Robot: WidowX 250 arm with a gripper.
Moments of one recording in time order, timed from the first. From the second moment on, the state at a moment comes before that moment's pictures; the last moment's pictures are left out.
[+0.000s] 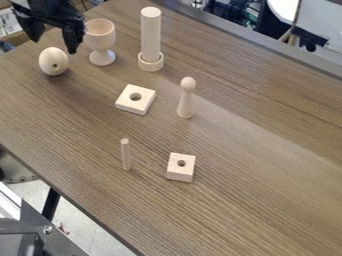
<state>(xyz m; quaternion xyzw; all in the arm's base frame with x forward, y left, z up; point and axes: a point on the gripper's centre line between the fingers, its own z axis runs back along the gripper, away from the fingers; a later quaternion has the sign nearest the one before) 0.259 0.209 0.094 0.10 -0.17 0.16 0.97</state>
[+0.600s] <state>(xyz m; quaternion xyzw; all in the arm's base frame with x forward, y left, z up) 0.264 0.228 0.069 0.10 -0.15 0.17 0.97</state>
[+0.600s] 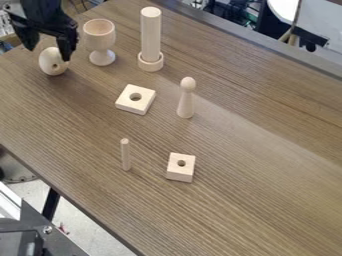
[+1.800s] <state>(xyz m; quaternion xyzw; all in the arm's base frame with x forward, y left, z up) 0.278 0.212 0.091 0.14 -0.15 0.15 0.97</state>
